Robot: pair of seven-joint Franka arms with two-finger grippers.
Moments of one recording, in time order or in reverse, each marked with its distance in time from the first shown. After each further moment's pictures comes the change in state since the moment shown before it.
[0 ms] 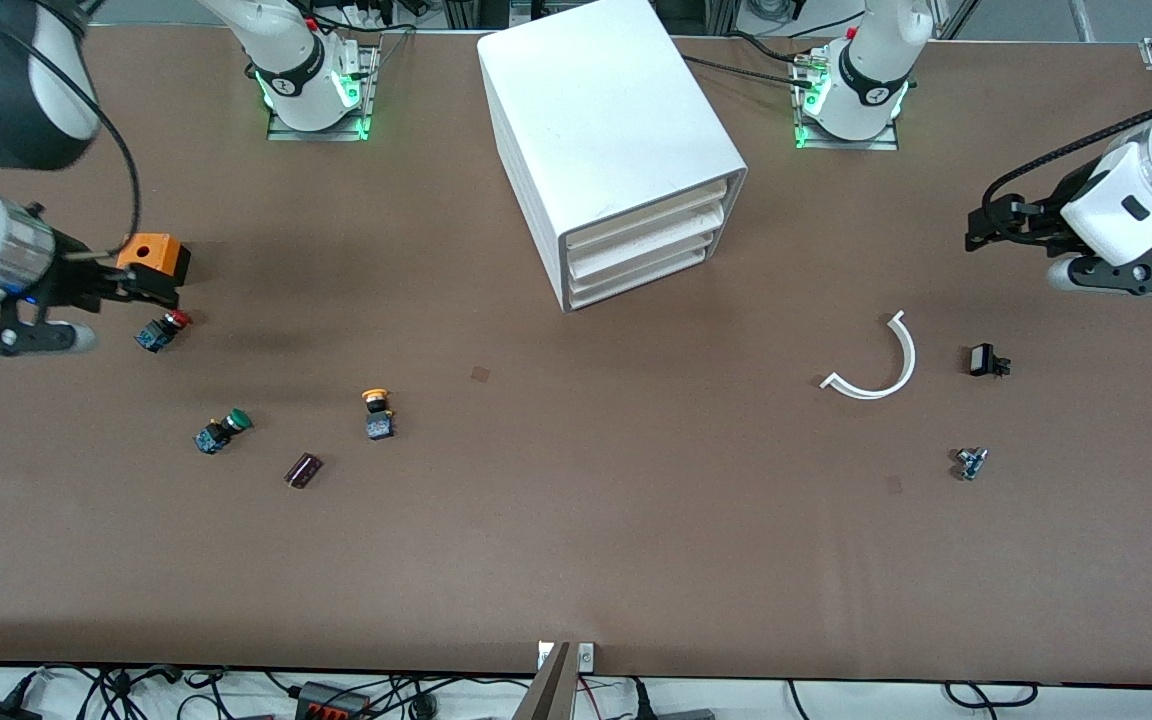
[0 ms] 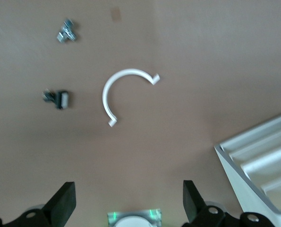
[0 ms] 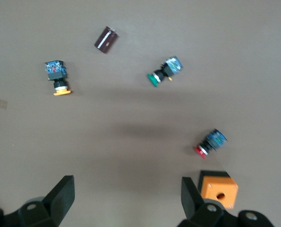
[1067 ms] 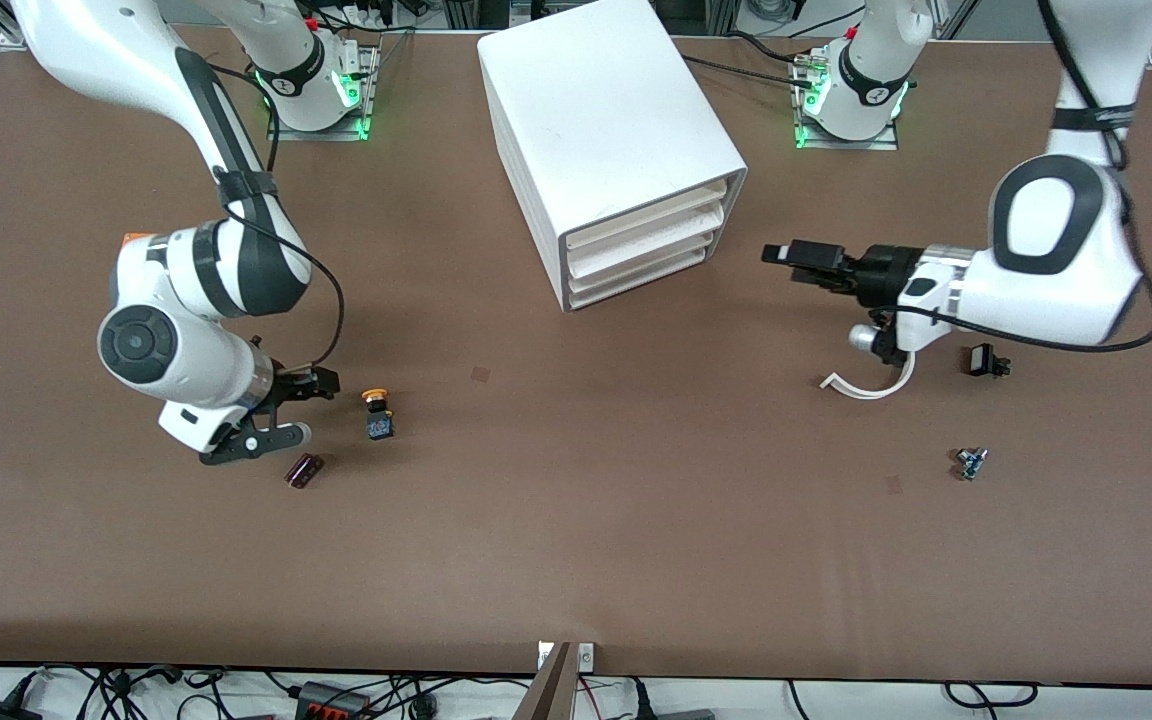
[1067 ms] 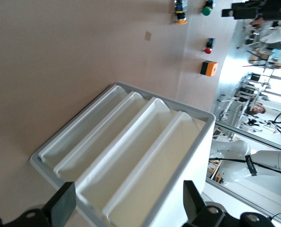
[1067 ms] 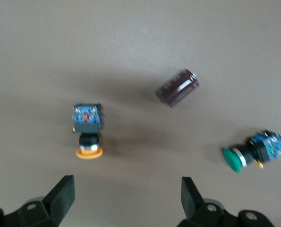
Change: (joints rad) left arm -0.028 0.221 -0.048 -0.272 -0.860 0.189 0.354; right arm 0.148 0.372 0.027 0.098 0.000 0.299 -0.008
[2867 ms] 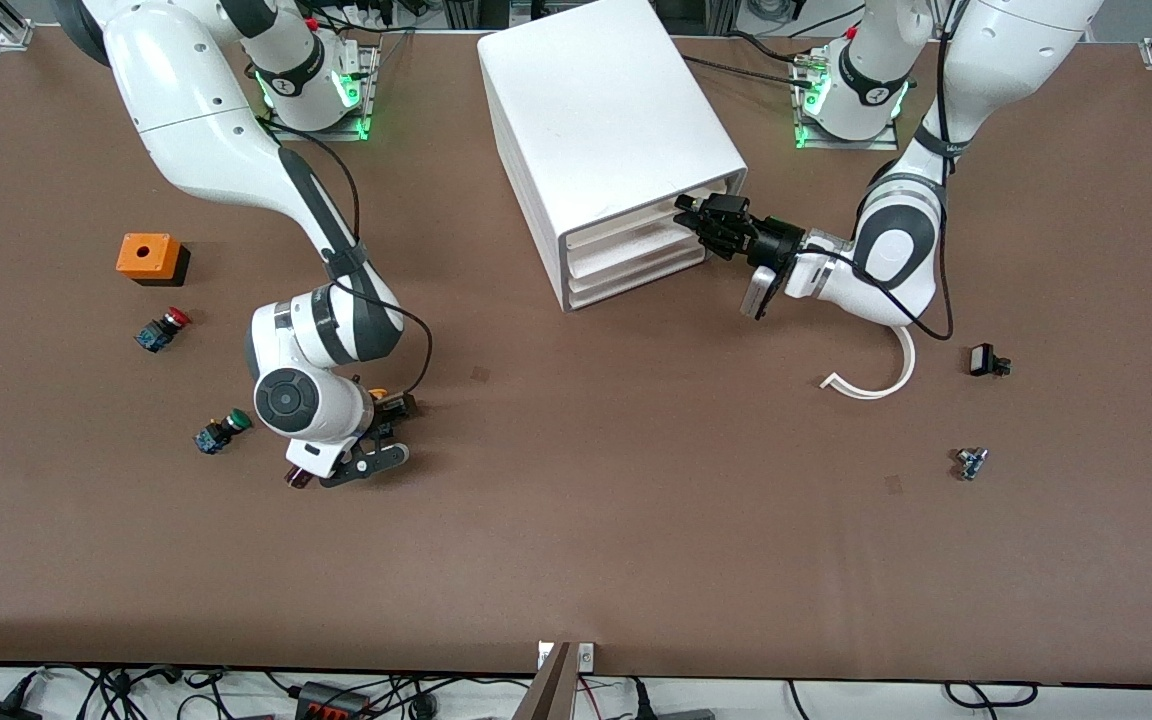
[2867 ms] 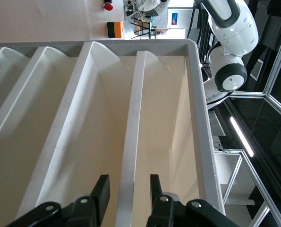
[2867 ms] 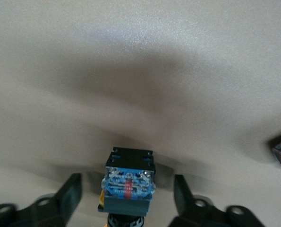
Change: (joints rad) left arm 0.009 0.139 -0.125 -0.308 -0.370 -0.077 0.666; right arm 0.069 0.260 0.025 0.090 0.003 0.118 -0.001
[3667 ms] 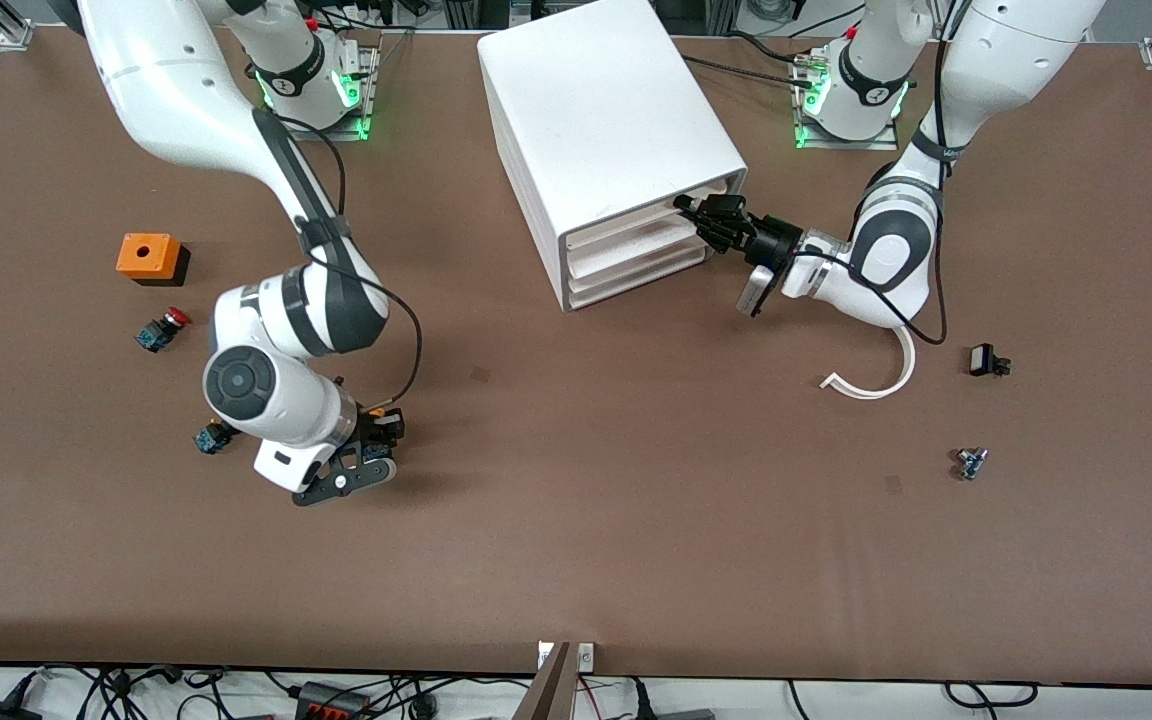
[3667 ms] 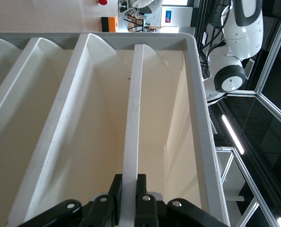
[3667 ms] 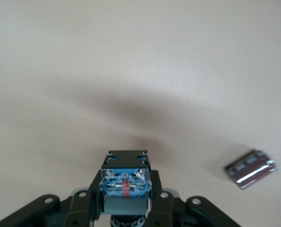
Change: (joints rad) left arm 0.006 0.019 -0.001 0.001 -0.003 -0.028 0.008; right arm 0.013 -0.095 0.004 0.153 0.049 -0.062 0.000
